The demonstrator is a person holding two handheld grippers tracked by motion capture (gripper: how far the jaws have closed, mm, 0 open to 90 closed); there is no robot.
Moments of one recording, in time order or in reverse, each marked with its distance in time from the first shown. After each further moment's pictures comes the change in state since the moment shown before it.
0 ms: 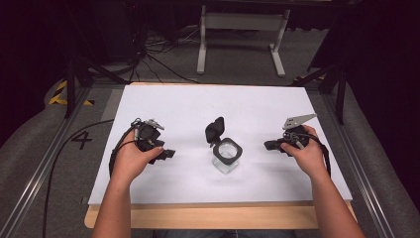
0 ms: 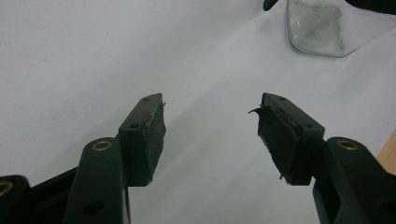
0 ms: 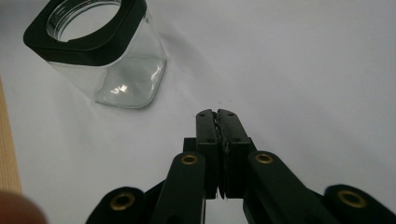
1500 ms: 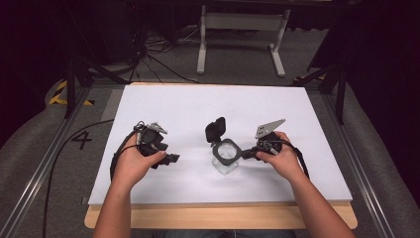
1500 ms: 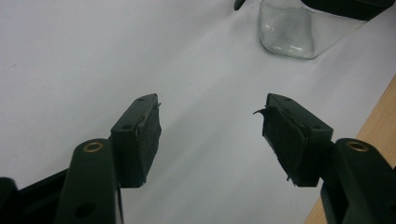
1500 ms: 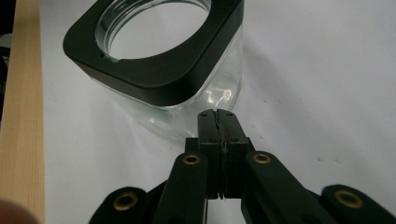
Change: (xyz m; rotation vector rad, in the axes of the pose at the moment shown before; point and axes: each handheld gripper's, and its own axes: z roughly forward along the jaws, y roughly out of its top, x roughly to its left) left arm -0.016 -0.001 -0.002 -0.016 -0.033 0.029; right arm 0.035 0.020 0.061 0.039 0.166 -0.106
